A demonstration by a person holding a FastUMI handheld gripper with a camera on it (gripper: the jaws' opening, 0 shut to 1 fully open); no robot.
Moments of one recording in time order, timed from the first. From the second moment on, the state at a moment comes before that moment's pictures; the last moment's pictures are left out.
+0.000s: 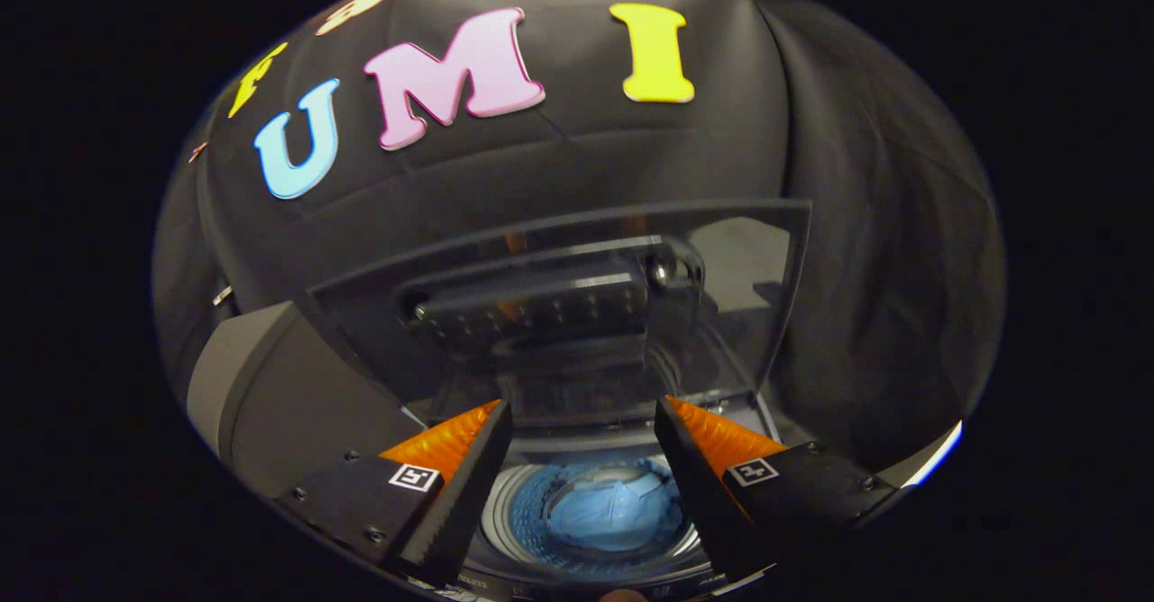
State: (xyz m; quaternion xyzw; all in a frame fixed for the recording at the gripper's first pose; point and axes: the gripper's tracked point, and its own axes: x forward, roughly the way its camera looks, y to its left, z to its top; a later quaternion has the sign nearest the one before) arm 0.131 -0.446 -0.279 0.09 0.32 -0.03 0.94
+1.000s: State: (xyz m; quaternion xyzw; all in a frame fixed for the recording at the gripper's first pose) arm 0.245 -0.436 -0.226 0.03 0.25 -0.01 0.97
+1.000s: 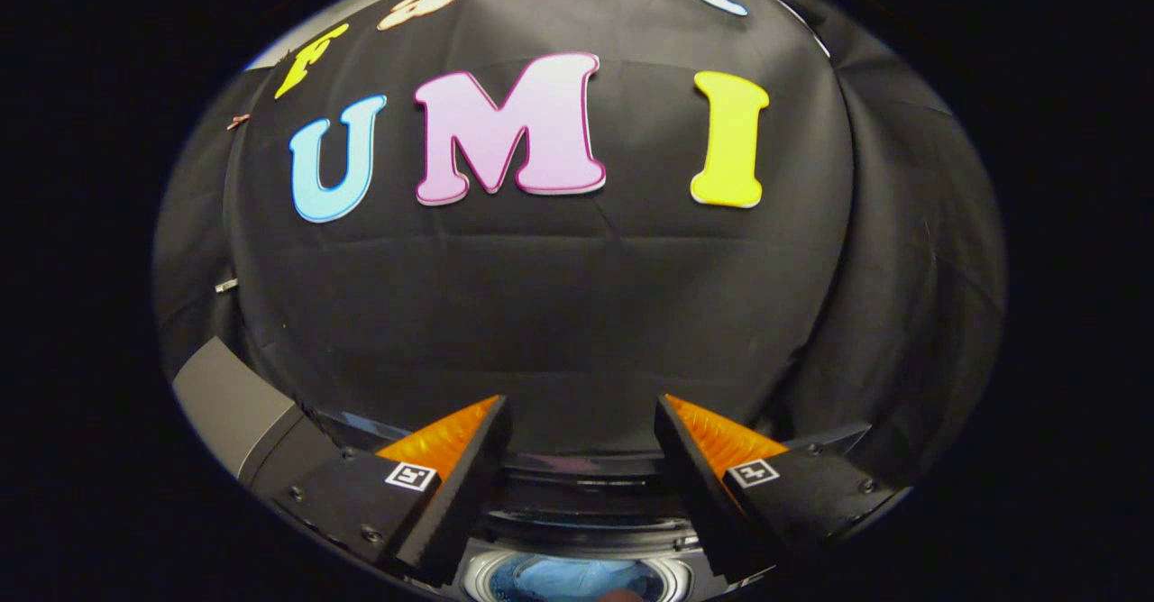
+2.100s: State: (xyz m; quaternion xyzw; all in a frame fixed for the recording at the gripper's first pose) arm 0.181 -0.430 -0.218 0.00 0.25 -0.06 0.97
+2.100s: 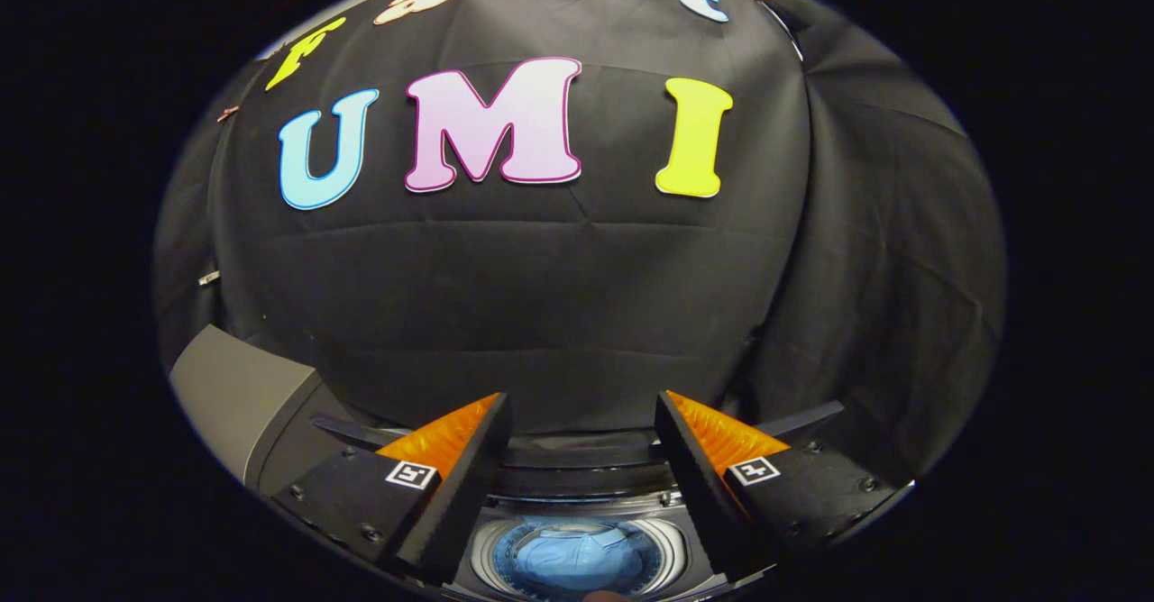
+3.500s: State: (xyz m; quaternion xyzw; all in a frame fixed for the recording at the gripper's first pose) arm 0.024 -0.418 -0.310 0.02 0.32 -0.03 0.95
